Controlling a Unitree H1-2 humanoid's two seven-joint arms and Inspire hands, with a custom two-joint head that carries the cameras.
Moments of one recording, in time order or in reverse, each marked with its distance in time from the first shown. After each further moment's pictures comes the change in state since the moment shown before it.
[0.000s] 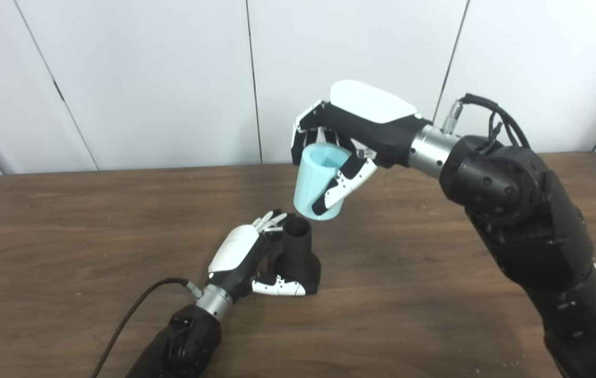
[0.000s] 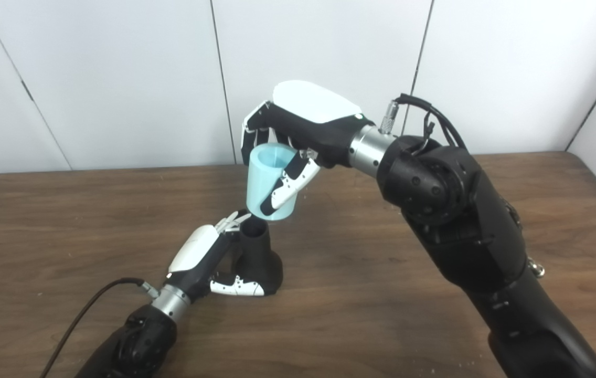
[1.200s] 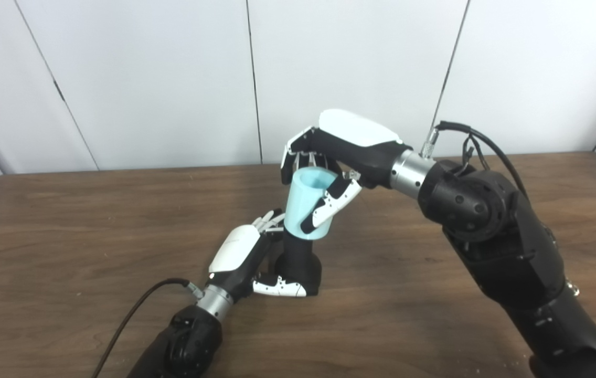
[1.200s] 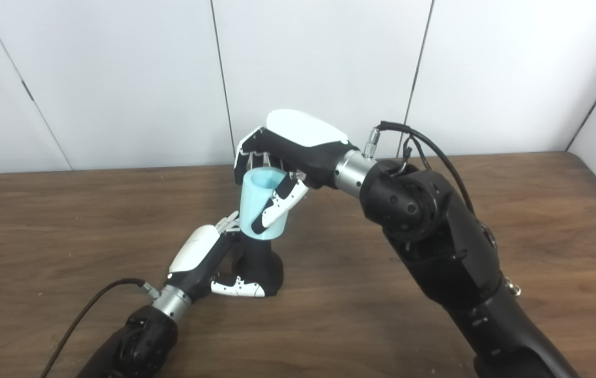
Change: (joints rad) left arm 0.002 -0.001 -0.003 -0.005 0.021 0.001 0.010; right arm 0.077 0.066 0.018 0.066 -0.017 -0.026 -0.066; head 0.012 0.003
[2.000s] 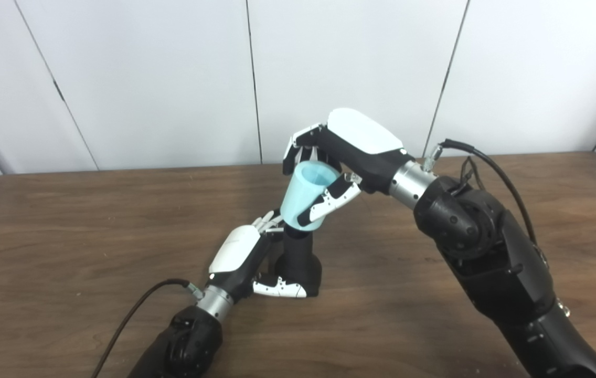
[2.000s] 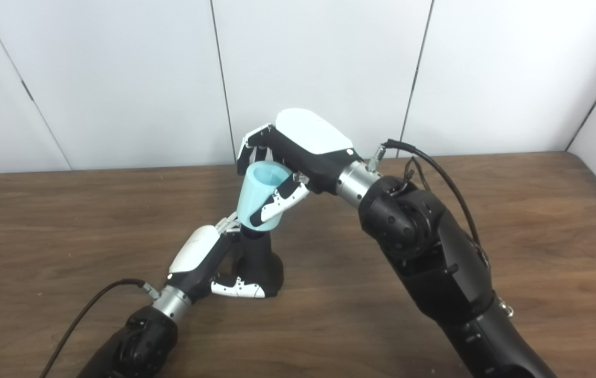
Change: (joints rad) left arm 0.003 0.000 0.000 -0.005 0.002 0.002 0.000; right arm 0.061 0.025 -0.014 0.047 -0.023 -0.118 -0.172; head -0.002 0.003
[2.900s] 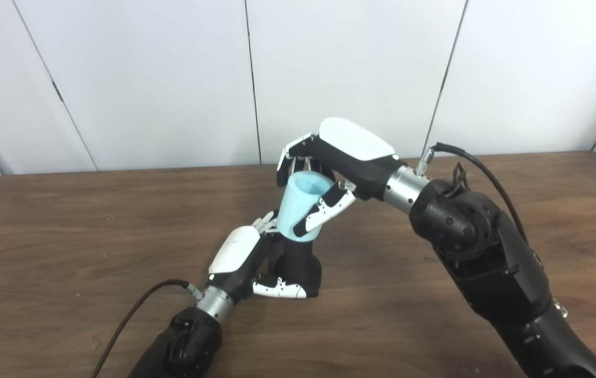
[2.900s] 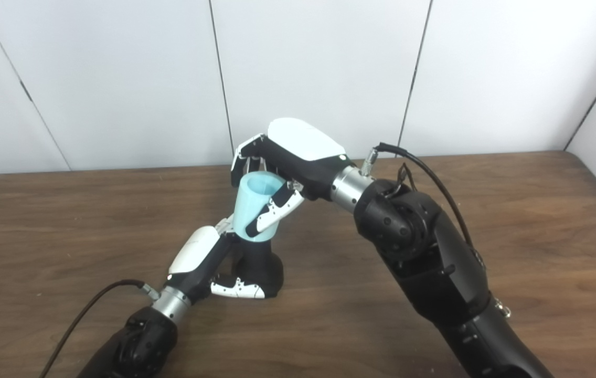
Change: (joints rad) left arm 0.004 0.000 0.000 -0.005 0.001 0.000 -0.002; right arm -0.004 0.007 0.014 -0.001 0.024 0.026 0.077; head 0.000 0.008
